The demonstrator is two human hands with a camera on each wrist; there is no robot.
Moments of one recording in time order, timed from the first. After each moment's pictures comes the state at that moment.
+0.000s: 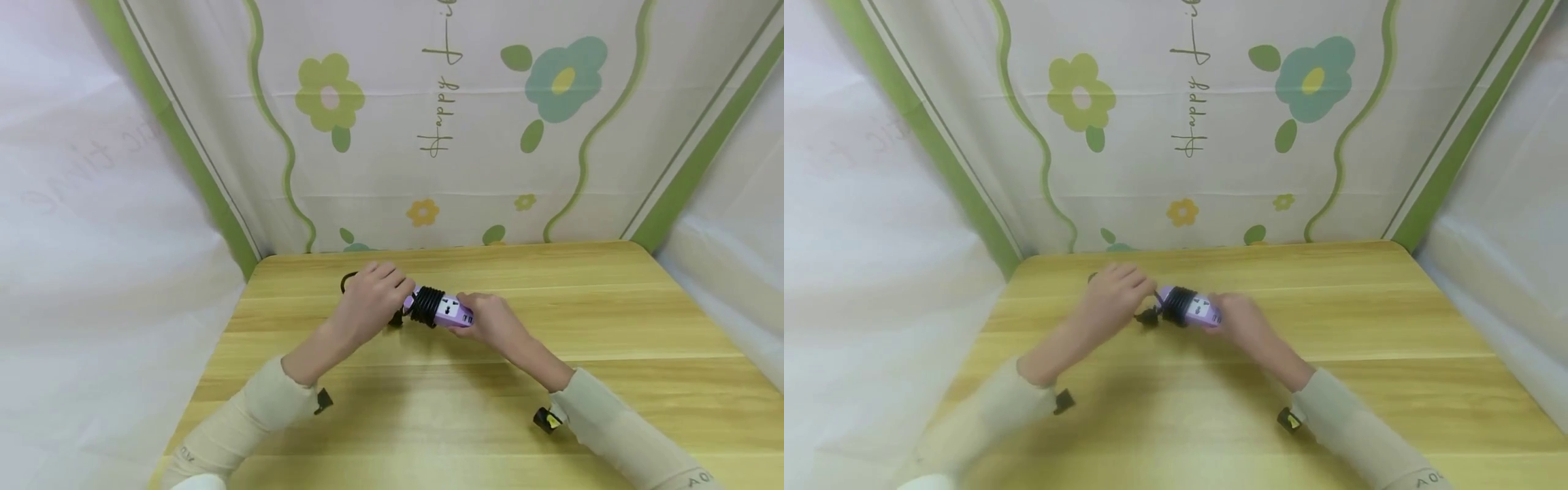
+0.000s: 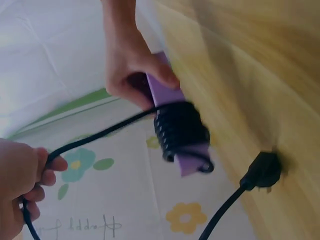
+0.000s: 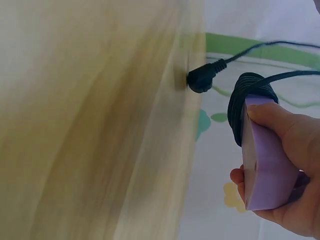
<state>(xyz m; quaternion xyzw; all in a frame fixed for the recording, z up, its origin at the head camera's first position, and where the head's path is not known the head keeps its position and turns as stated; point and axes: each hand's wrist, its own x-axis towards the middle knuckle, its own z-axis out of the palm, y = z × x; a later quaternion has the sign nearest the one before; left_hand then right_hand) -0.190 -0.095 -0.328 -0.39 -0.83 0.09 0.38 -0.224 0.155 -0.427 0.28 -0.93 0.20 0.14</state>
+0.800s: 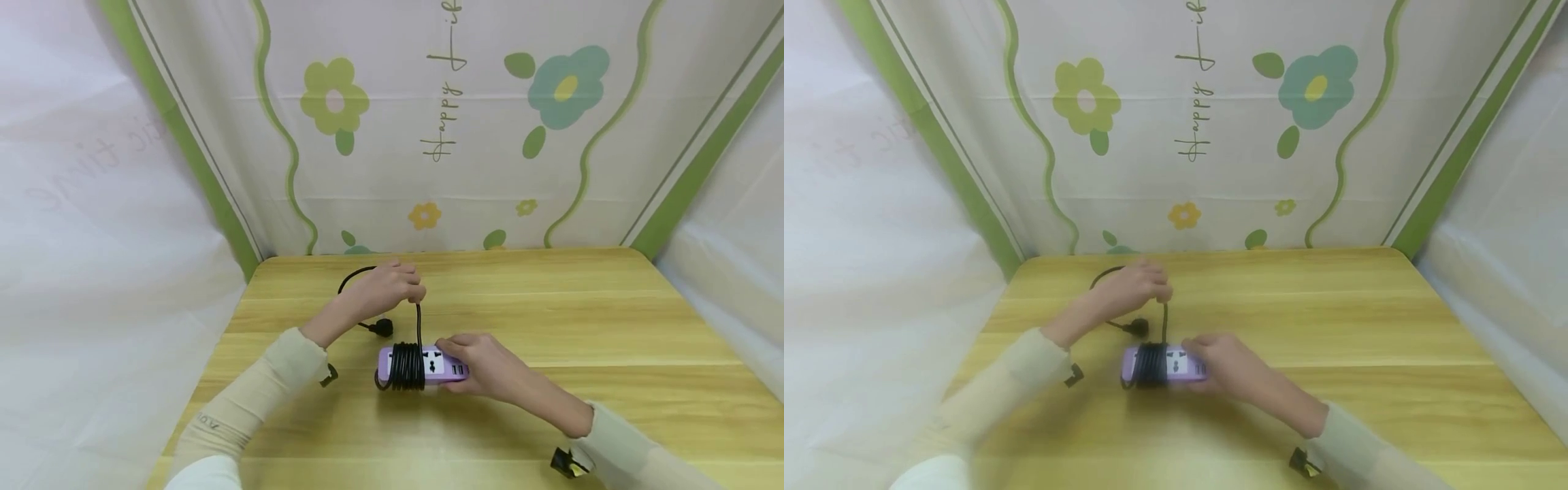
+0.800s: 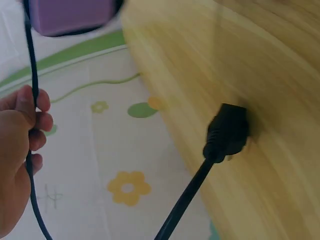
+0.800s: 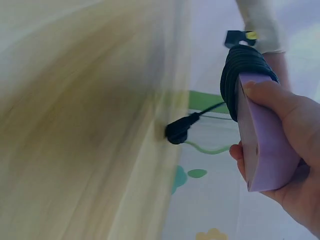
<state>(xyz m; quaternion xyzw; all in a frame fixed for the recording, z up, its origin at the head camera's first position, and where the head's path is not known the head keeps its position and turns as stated) -0.254 -0.101 -0.350 -0.53 -0.82 0.05 0.18 -0.158 0.141 -0.405 0.45 -0.86 0.19 0.14</state>
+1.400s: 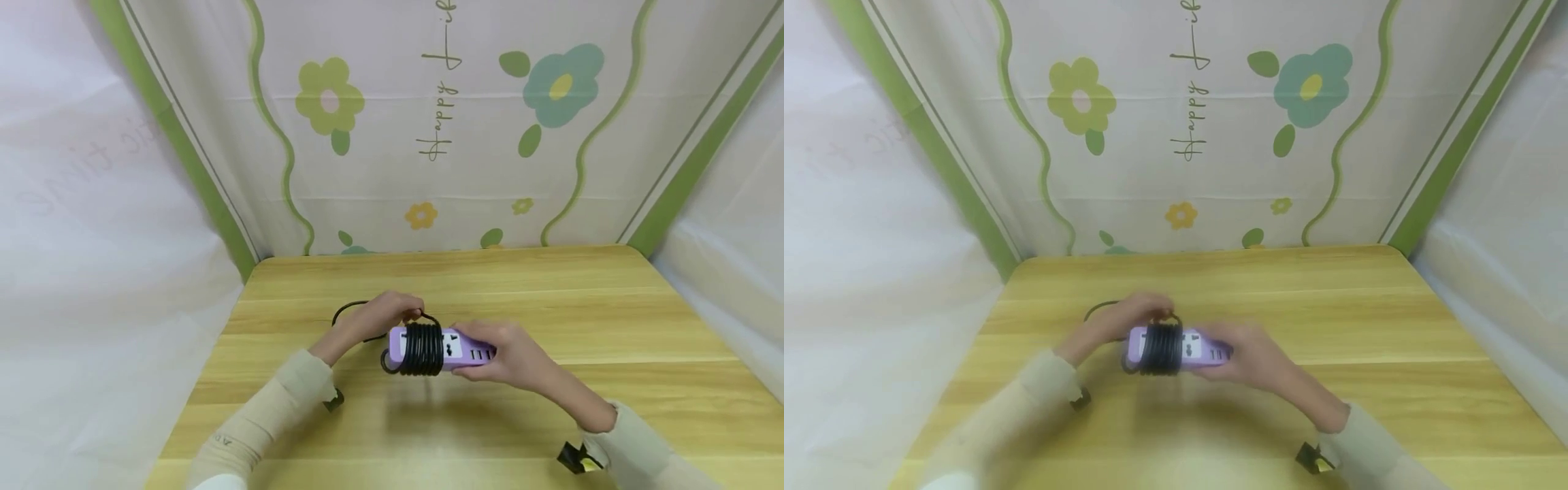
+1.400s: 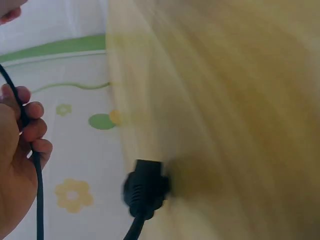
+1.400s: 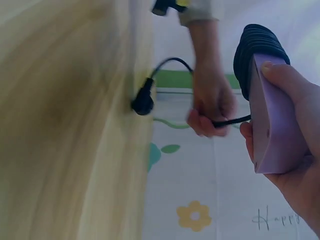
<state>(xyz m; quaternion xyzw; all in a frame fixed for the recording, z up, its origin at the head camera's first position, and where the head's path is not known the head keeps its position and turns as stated) -0.257 -0.097 -0.411 -0.48 -0.84 -0.23 0.00 -0.164 0.173 -0.391 0.45 -0.81 0.33 0.17</state>
